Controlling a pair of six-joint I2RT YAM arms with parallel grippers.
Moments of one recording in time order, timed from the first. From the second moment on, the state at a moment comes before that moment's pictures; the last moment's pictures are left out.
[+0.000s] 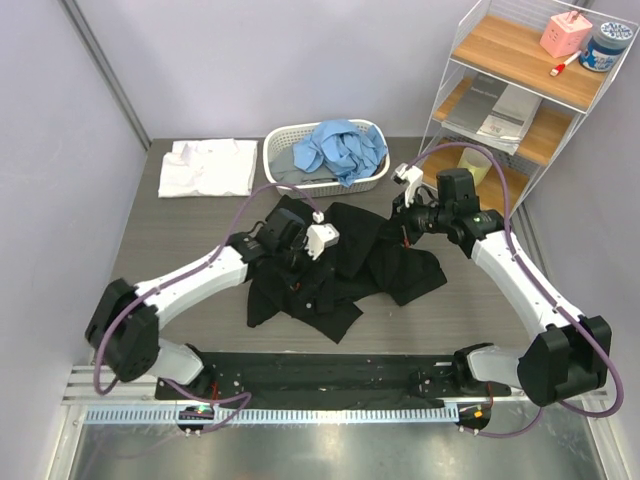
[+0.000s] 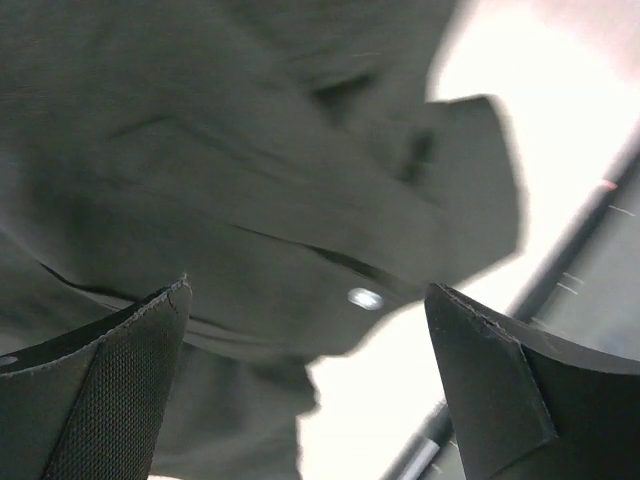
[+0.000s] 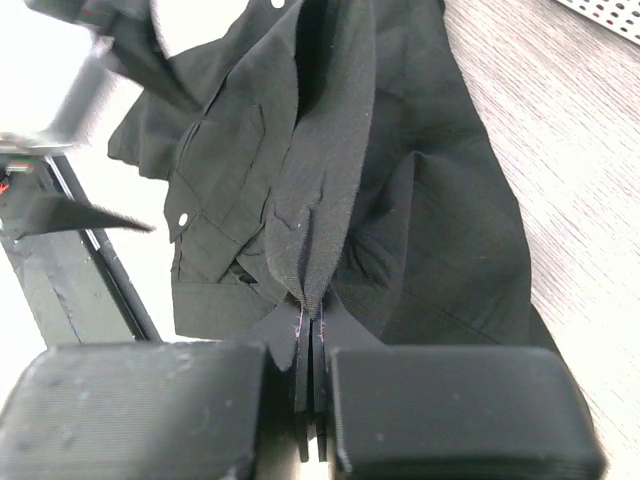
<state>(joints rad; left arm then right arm) -0.73 1.39 0.98 -0.51 0.31 0.15 0.26 1.25 1.04 -0.49 -0.68 -0.15</state>
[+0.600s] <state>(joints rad) -0.73 1.54 0.98 -0.42 0.06 0.12 0.25 1.23 1.04 -0.49 -0.69 -0.15</state>
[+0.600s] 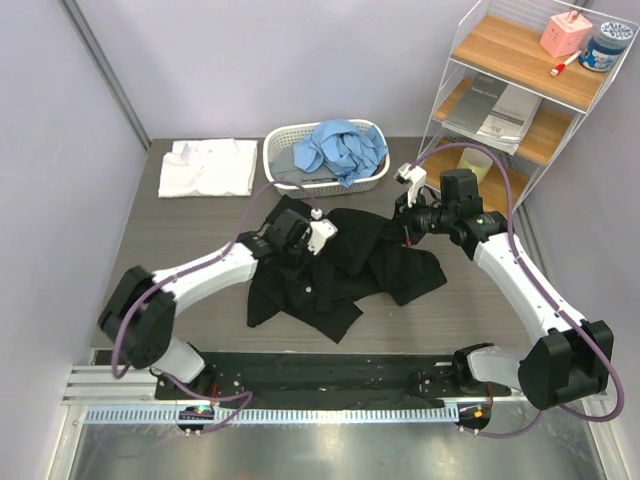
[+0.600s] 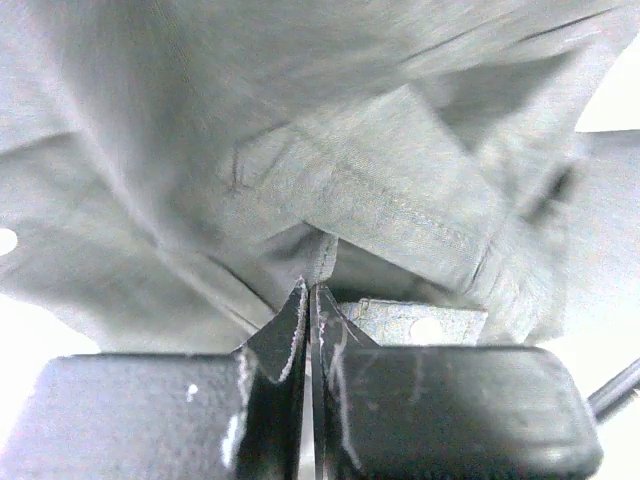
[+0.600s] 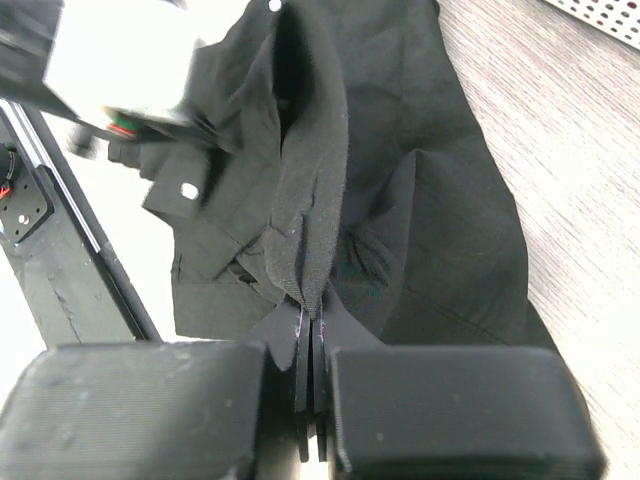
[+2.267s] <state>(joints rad) -0.26 1.48 1.18 -0.49 0.63 0.35 0.24 0.99 1.36 -0.50 -0.57 -0.18</state>
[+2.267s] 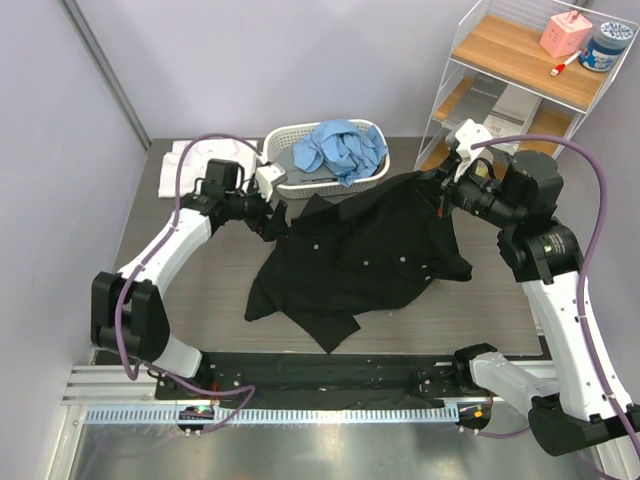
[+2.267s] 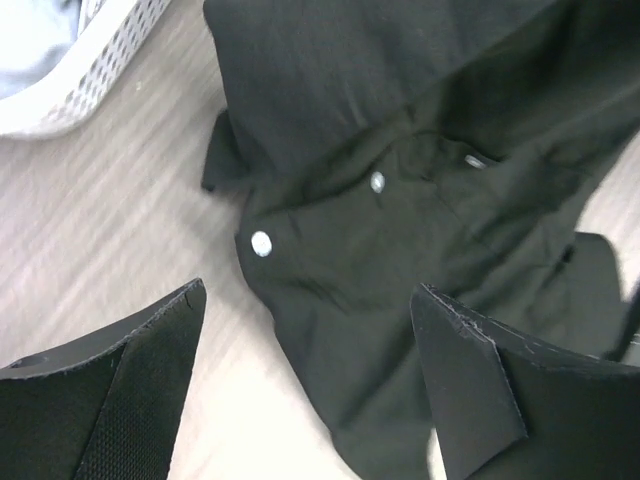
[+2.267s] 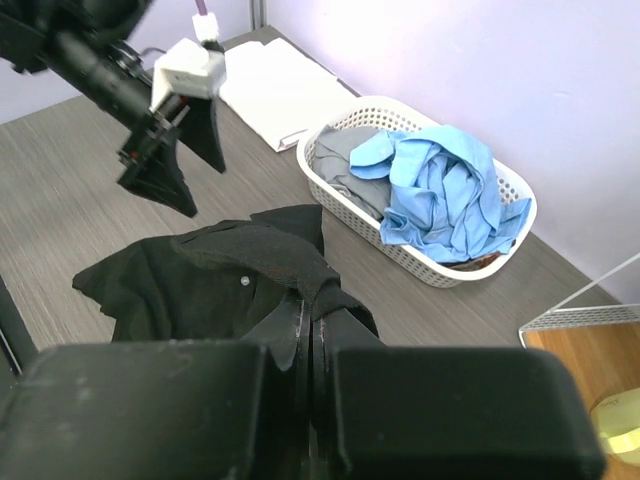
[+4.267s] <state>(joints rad) -0.06 1.22 1.82 -0.74 0.29 0.30 0.22 1.14 1.61 -0.25 -0.29 -0.19</state>
